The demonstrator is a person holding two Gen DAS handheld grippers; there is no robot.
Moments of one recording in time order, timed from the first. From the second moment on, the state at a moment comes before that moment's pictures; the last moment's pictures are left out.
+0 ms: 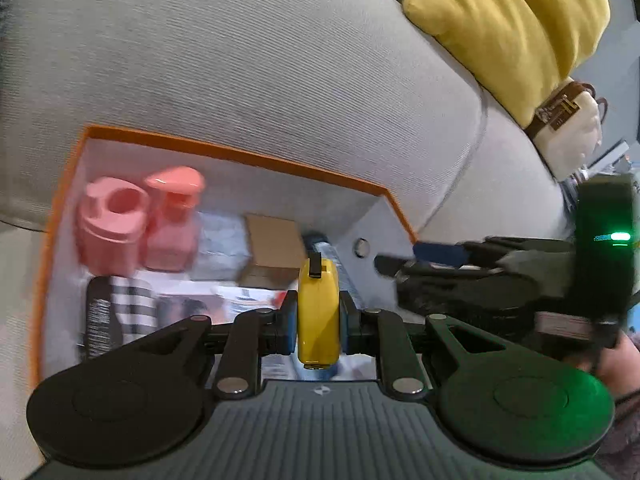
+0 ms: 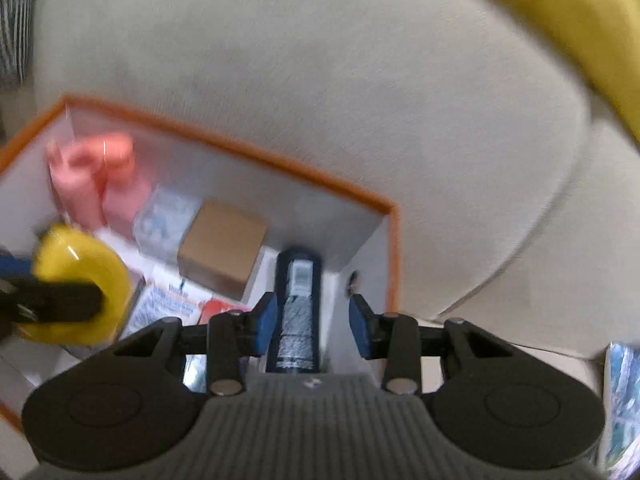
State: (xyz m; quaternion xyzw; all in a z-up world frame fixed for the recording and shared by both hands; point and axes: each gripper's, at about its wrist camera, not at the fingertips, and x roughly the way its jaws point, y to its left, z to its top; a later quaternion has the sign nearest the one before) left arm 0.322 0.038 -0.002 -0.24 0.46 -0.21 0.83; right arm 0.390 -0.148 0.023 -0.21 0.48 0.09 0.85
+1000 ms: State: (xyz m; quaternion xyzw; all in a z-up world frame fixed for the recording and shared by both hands) left arm 0.369 -0.067 -0.072 -0.26 0.68 -0.17 0.66; right arm 0.364 -0.227 0.024 -0.12 0.46 0.08 0.88
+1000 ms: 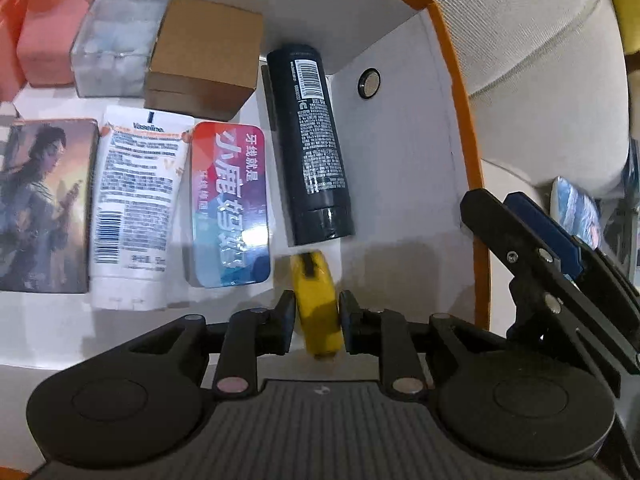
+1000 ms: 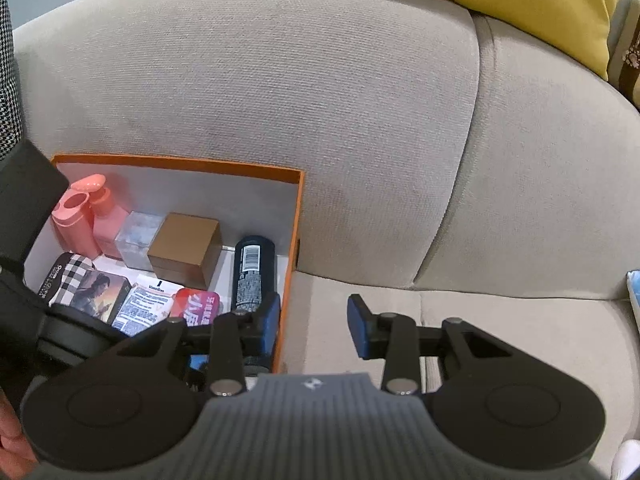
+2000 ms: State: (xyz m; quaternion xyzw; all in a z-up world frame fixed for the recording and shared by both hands) left arm 0.327 -0.019 0.024 -0.14 0.55 -0.18 0.81; right arm 0.338 -0.211 0.063 -0.10 0.46 0.12 0.87
